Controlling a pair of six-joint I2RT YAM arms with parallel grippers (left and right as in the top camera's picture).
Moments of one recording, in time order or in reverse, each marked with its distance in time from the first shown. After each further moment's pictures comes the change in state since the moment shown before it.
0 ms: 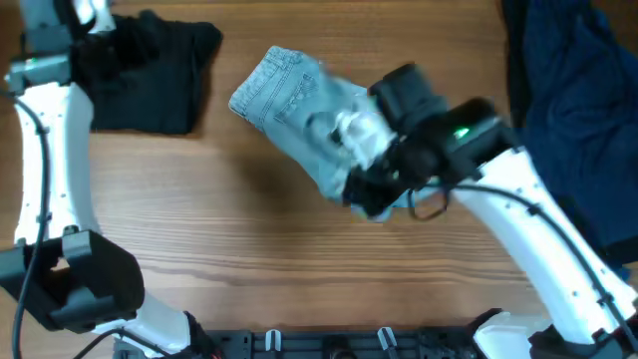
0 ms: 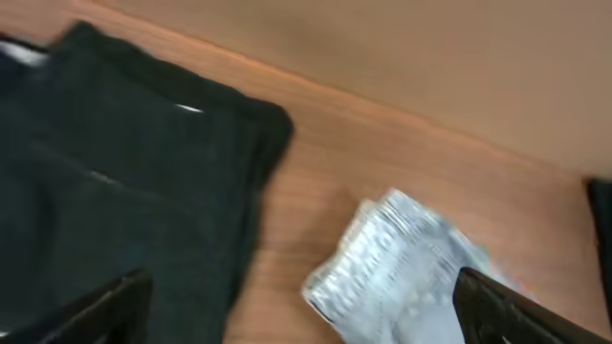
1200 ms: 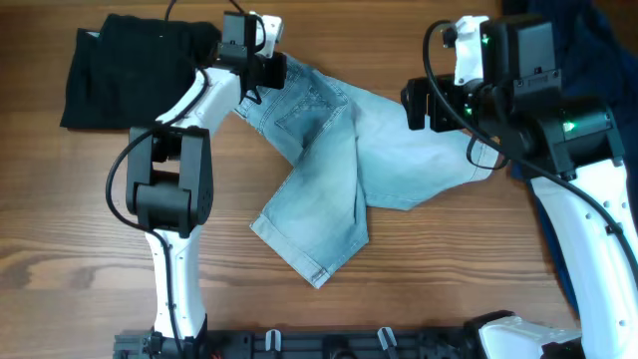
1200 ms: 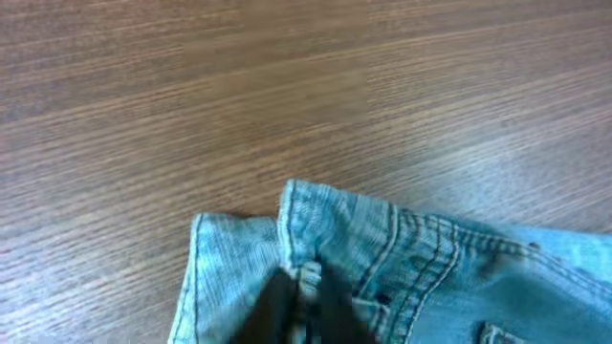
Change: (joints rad) left arm -0.434 0.530 0.011 0.435 -0.123 0.181; right arm -0.333 -0.099 0.068 0.298 0.386 0.208
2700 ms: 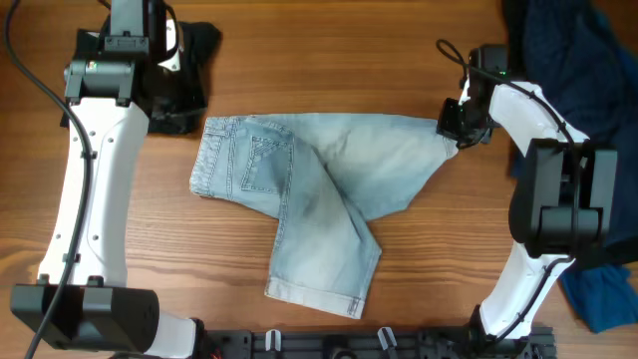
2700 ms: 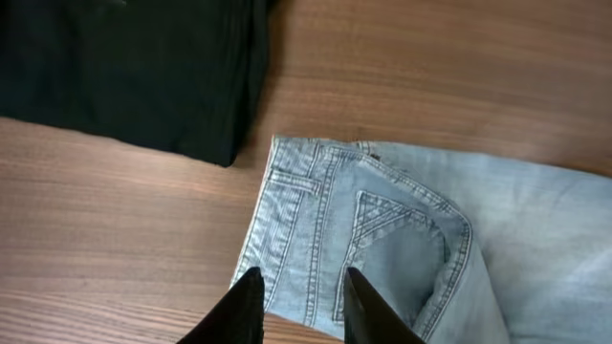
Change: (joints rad) left arm 0.135 -0.656 0.004 -0.892 -0.266 -0.207; right arm -0.312 0.664 -0.225 0.361 -0.028 0.152
